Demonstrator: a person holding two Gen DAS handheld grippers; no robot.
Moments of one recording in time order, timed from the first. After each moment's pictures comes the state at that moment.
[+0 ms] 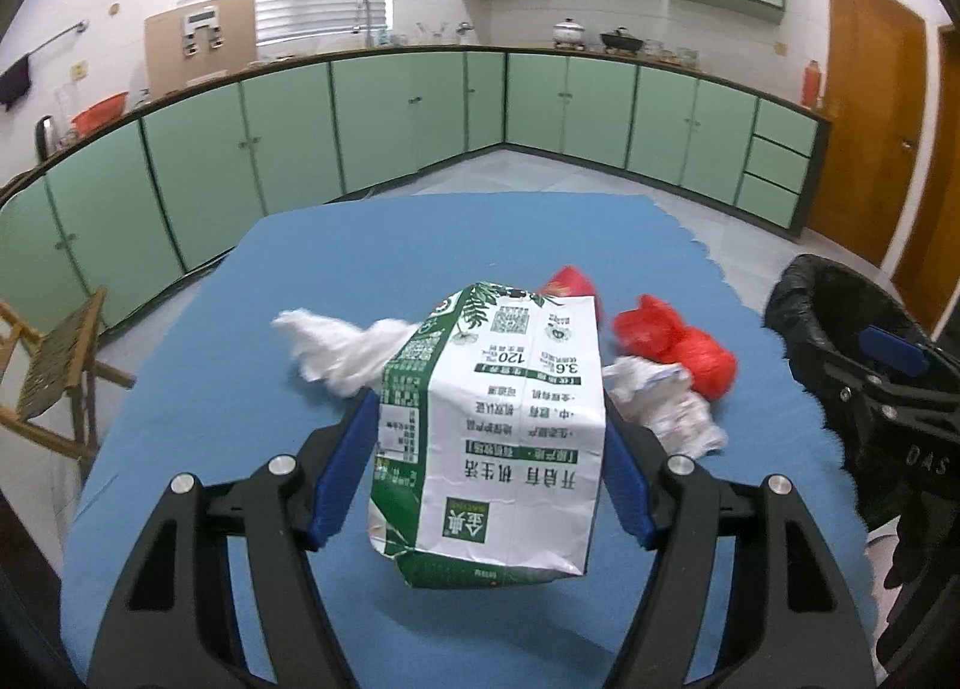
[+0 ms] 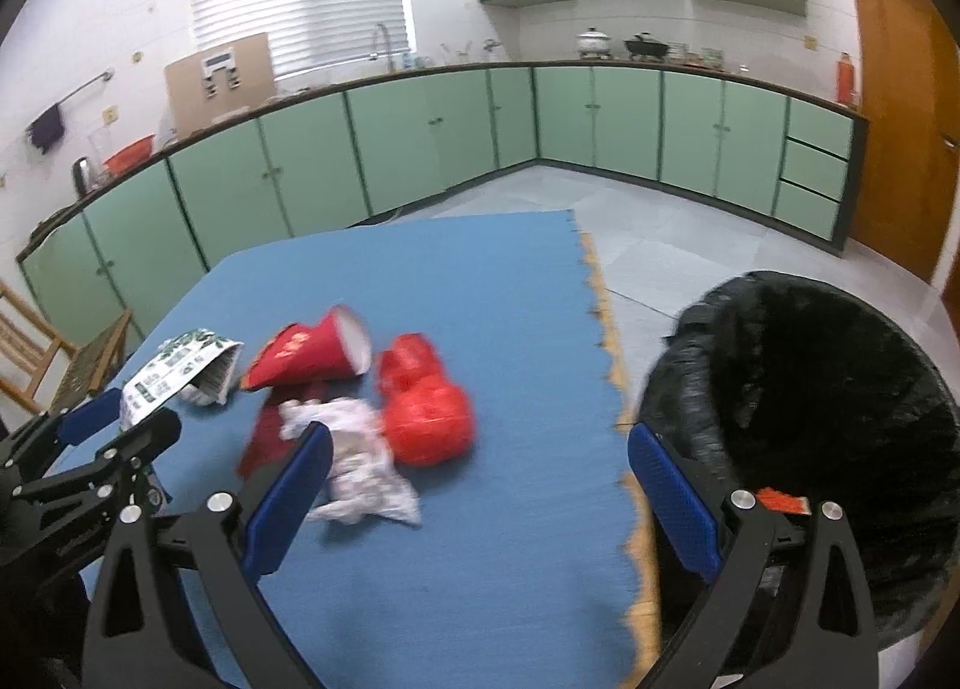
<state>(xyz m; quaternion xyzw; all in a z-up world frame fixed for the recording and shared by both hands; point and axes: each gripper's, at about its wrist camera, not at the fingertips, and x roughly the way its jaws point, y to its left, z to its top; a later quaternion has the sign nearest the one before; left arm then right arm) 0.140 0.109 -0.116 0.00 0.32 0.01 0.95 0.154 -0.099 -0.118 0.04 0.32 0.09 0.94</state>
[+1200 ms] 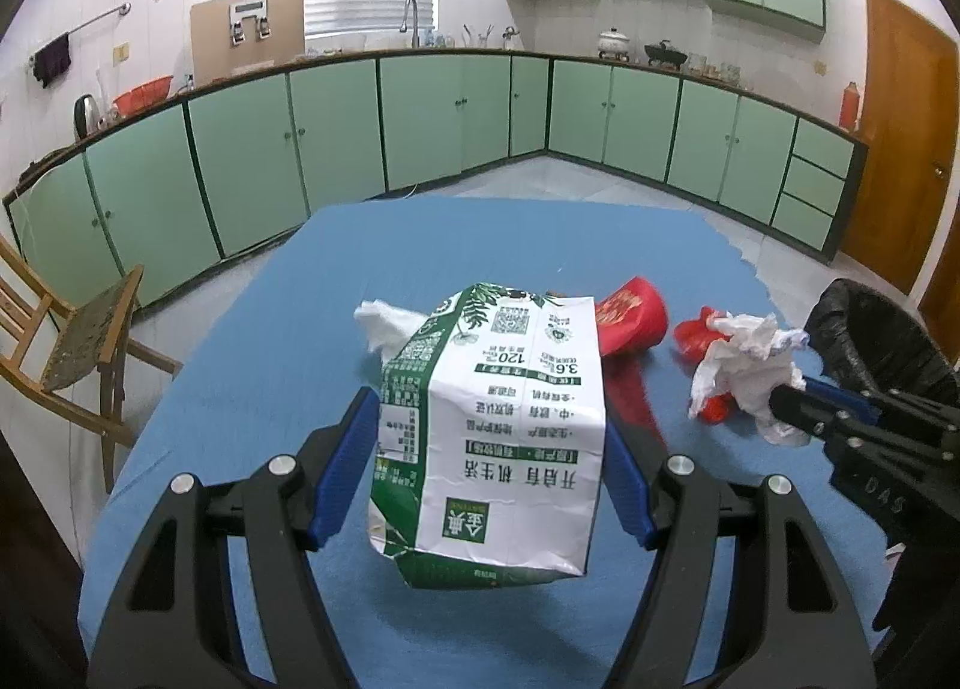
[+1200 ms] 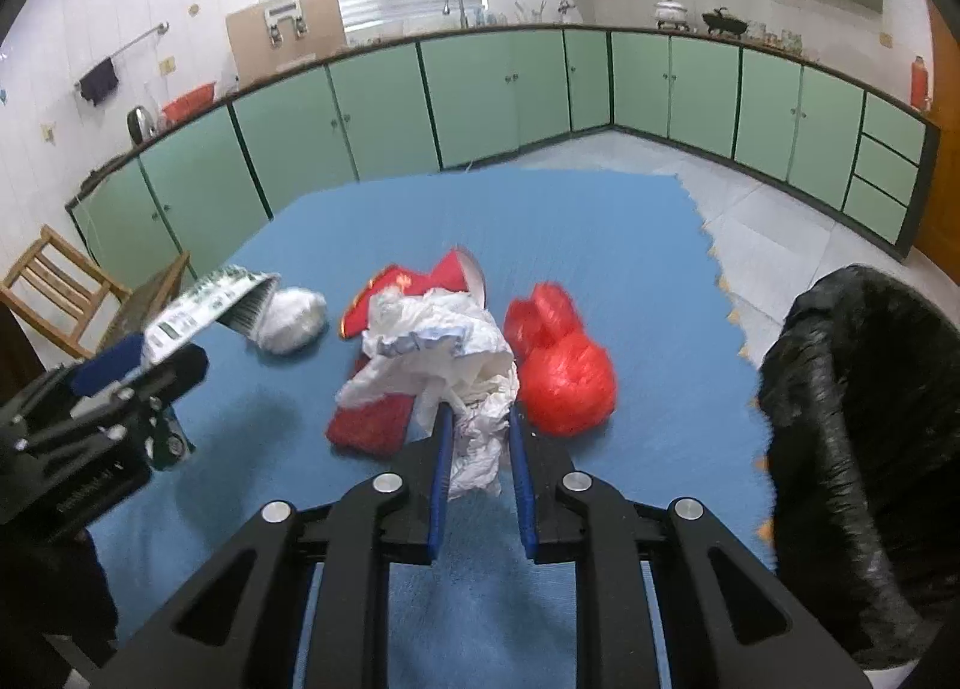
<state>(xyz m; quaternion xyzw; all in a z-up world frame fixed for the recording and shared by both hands) 0.128 0.141 -0.106 -0.02 0.32 0.04 0.95 0.154 -0.058 -0.122 0.02 0.36 0.17 0.92</state>
